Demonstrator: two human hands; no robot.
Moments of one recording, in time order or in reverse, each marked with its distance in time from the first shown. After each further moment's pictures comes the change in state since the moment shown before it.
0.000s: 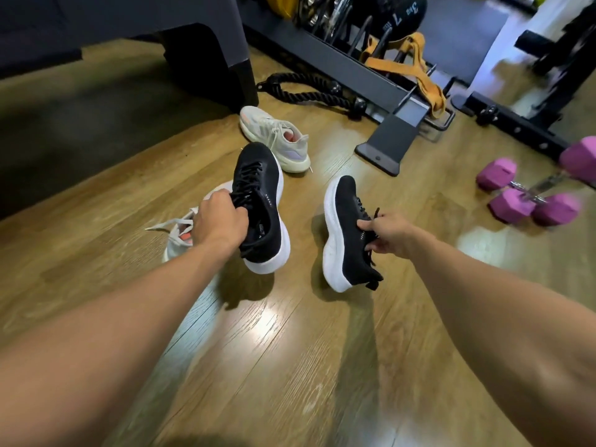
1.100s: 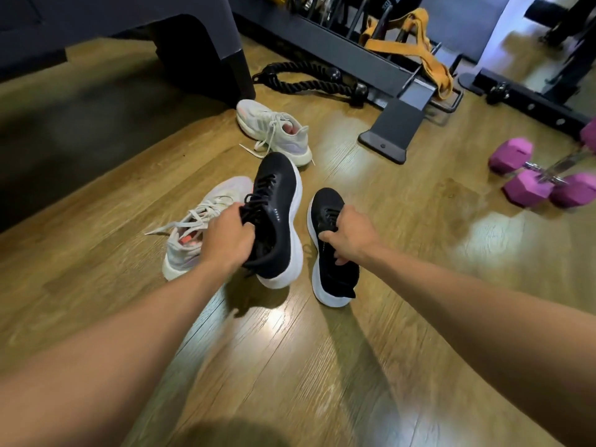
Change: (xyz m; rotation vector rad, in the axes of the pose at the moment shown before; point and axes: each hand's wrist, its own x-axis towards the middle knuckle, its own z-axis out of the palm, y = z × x) left_hand -0.008 -0.014 0.018 -0.103 -0.147 0.093; right_hand -0.002 0.005 0.077 -0.540 0.163 -0.334
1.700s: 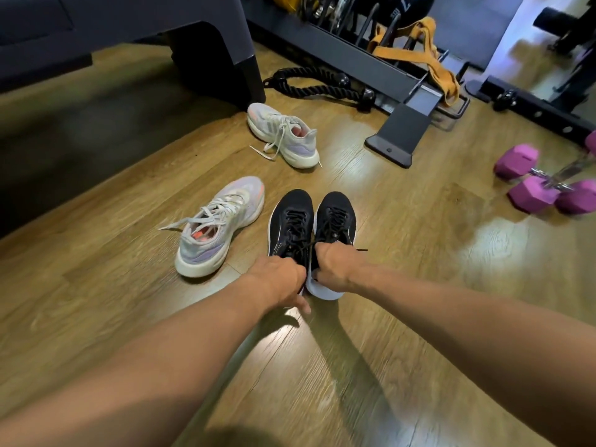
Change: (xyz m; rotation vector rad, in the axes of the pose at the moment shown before) left_hand -0.048 0.020 0.034 0.885 -0.626 0.460; right_hand -0.049 -0.017 0.016 -0.514 -0.287 -0.350
